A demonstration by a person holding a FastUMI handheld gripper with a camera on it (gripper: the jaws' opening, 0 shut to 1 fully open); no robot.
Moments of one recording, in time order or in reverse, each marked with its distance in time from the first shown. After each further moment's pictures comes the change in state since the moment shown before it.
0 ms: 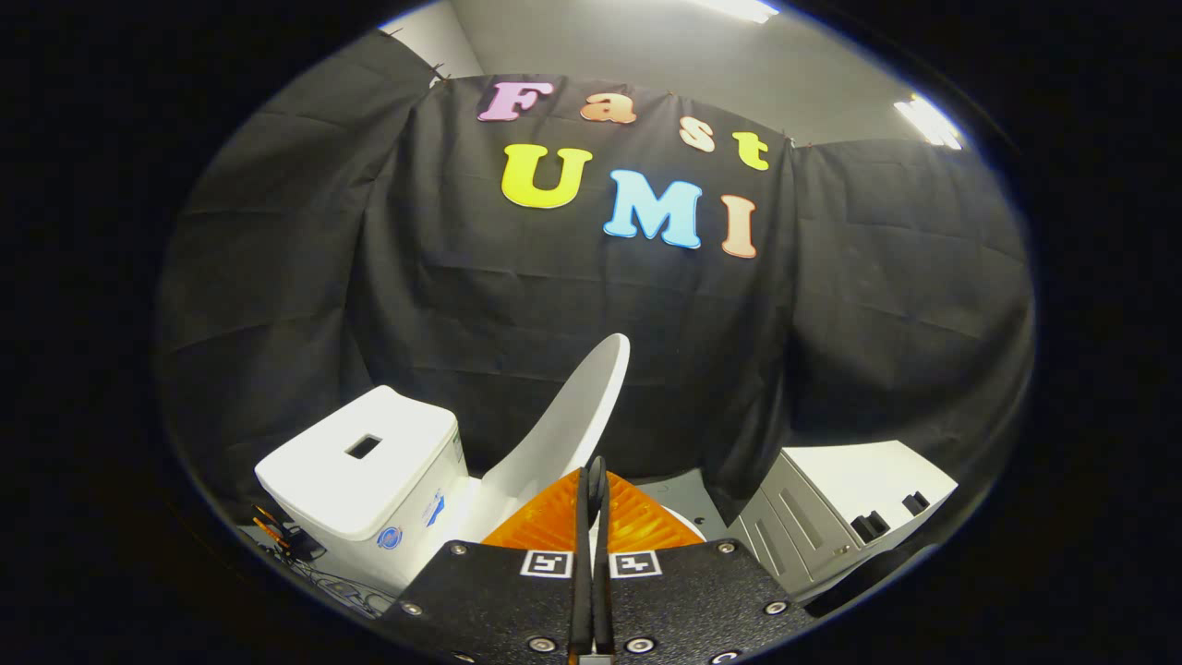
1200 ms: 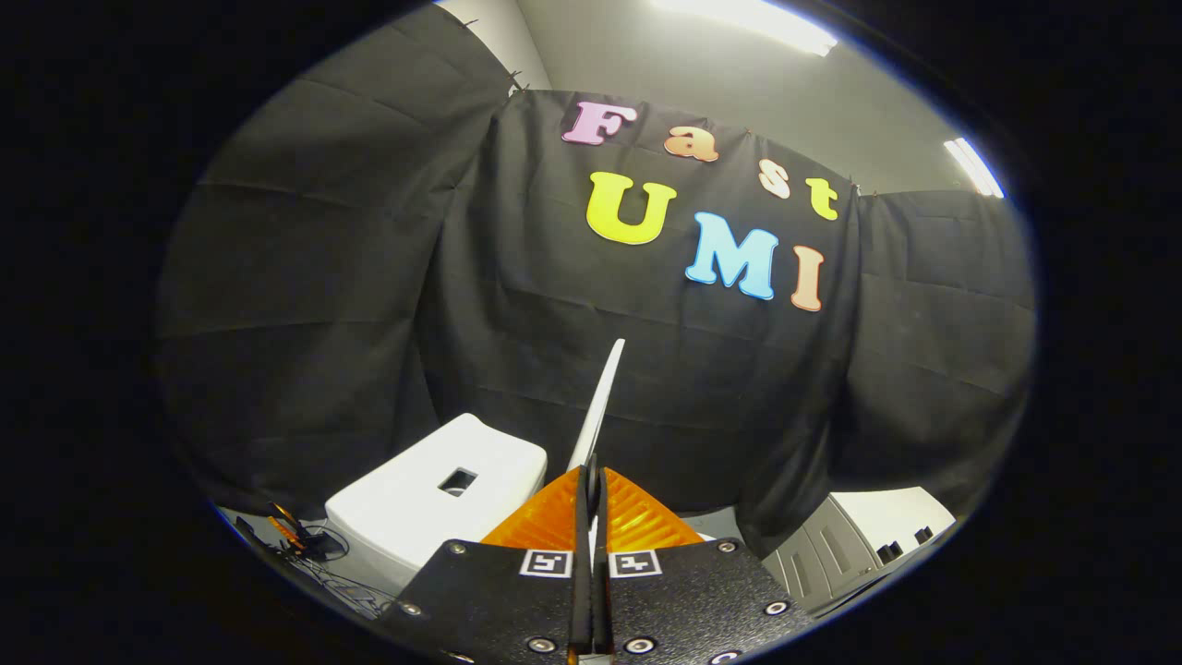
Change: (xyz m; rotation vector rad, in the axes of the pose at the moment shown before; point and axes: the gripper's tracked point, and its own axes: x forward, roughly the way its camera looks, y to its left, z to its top) arm -0.012 0.136 0.047 -0.066 -0.076 0.140
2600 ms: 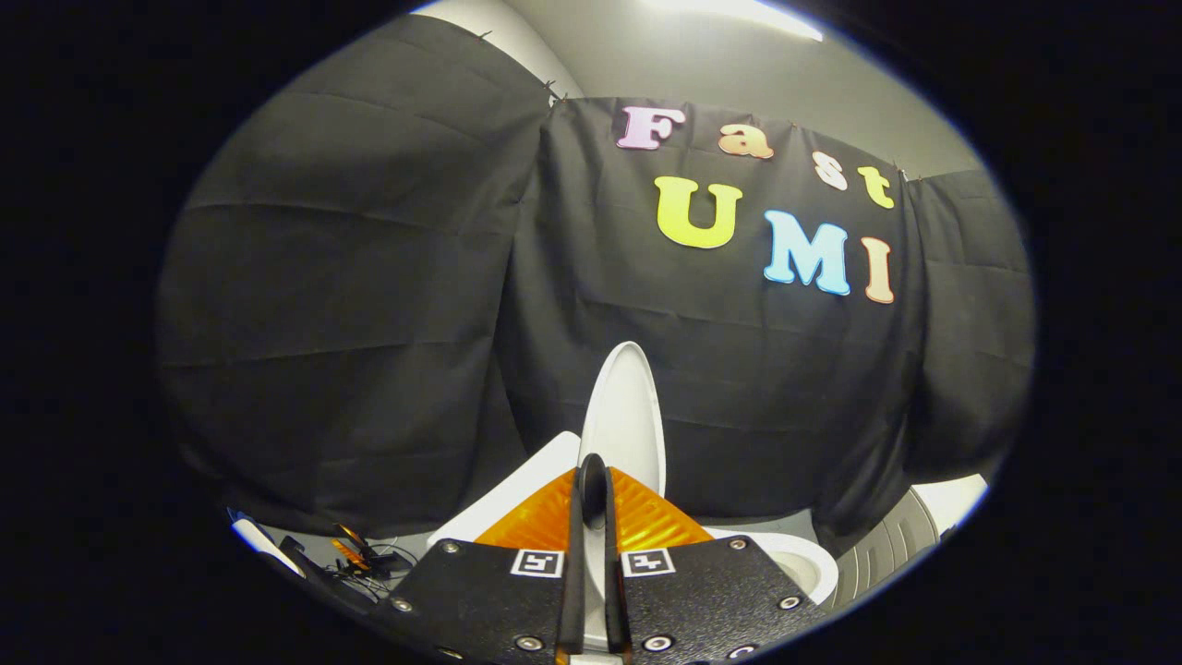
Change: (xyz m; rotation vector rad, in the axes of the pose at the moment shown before) arm 0.004 0.097 0.015 0.052 -0.024 0.257
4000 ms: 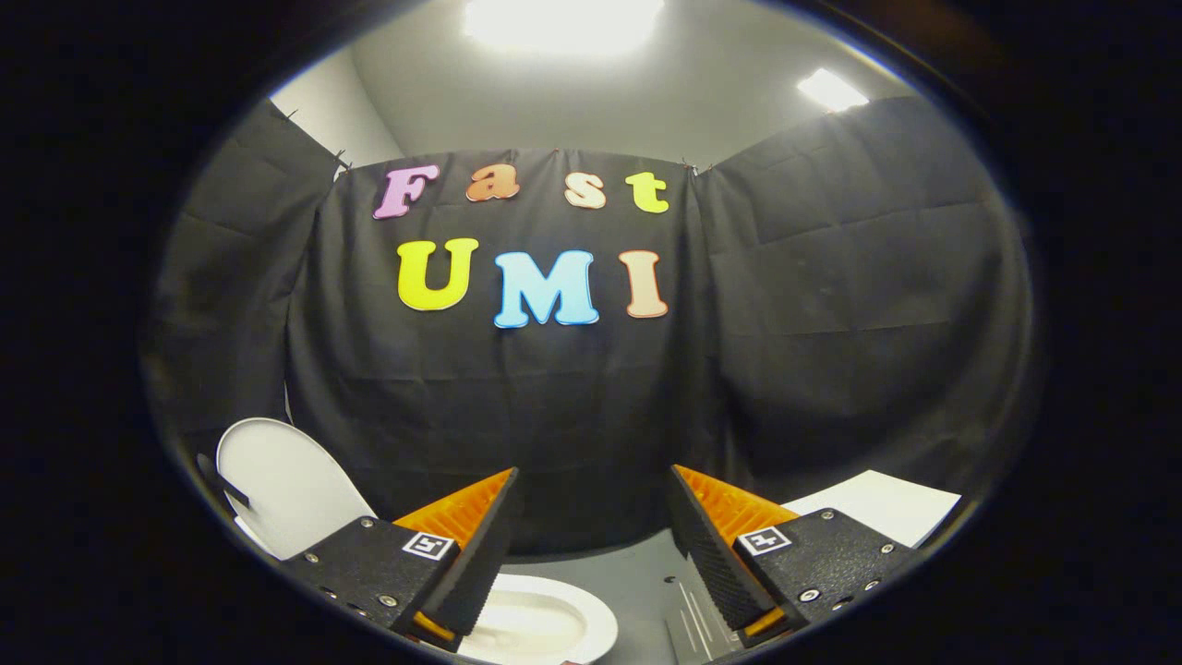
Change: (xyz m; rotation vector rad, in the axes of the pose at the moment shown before) arm -0.170 -0.501 -0.009 0.192 -0.164 -0.516
